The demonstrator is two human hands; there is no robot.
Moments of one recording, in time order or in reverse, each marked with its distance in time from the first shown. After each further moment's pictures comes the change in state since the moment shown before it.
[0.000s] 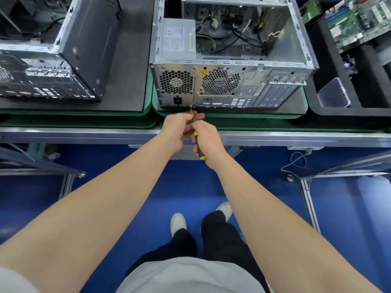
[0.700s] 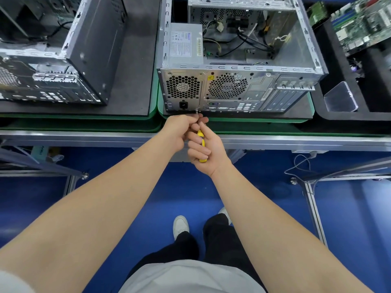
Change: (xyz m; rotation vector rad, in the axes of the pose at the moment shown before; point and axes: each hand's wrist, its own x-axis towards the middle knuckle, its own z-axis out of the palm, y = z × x) left_hand 0.015 0.011 -0.010 0.020 -0.040 -0.099; right_hand -0.015 -0.001 0.009 1.018 -0.561 0.272
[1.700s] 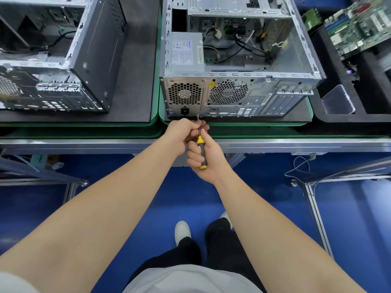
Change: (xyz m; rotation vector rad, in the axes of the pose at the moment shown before) left_hand 0.005 0.004 -0.004 0.003 -0.031 -0.014; right_hand 0.005 0.007 -0.009 -0.196 0.069 -0.078
